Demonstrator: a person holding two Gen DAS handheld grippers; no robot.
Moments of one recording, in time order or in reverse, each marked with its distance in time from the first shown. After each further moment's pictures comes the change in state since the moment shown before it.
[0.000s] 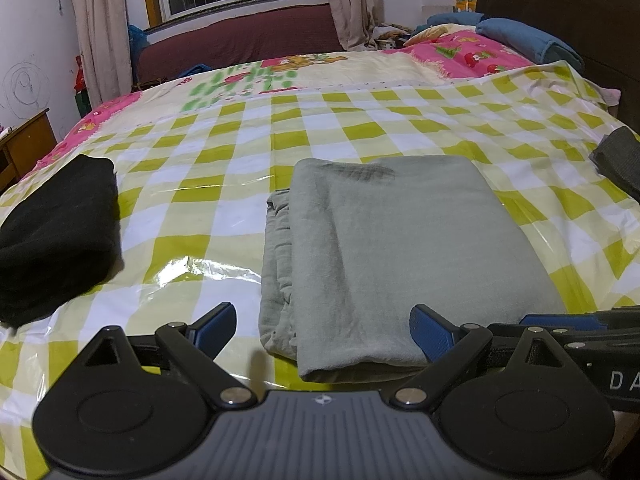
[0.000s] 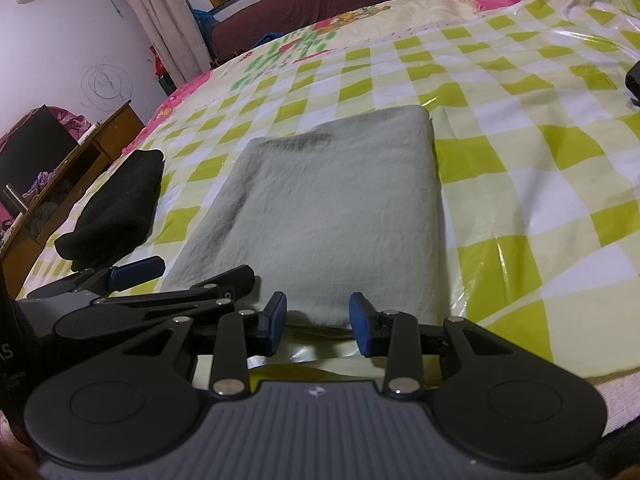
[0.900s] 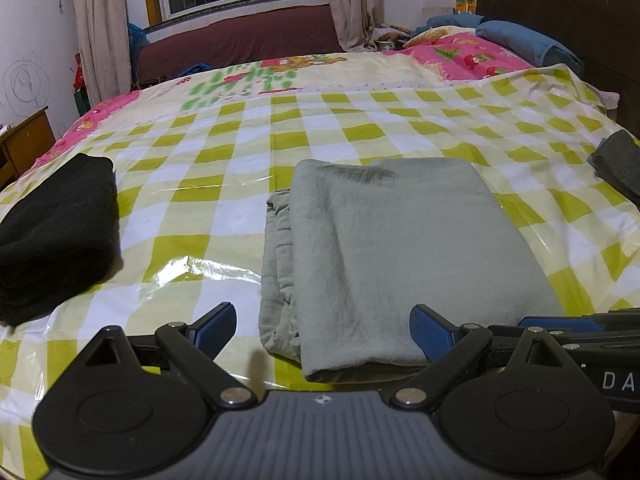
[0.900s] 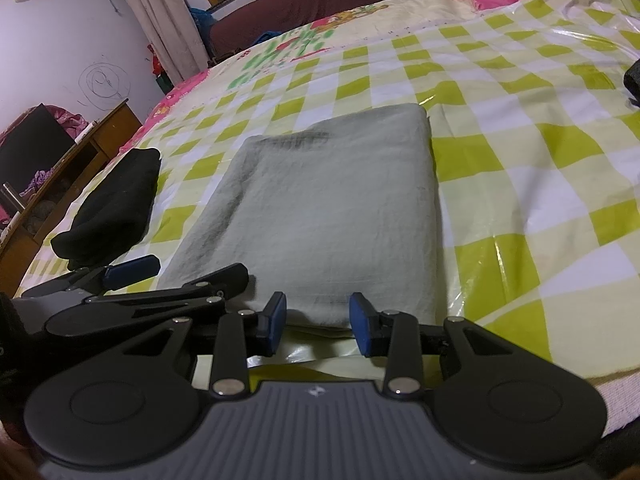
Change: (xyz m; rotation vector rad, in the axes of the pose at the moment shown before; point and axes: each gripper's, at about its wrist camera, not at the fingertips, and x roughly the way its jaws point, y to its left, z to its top) left arm 0.000 -0.001 0.001 -0.007 -0.003 -0.005; right arm 0.001 -0.001 0.000 -0.002 0.000 -0.009
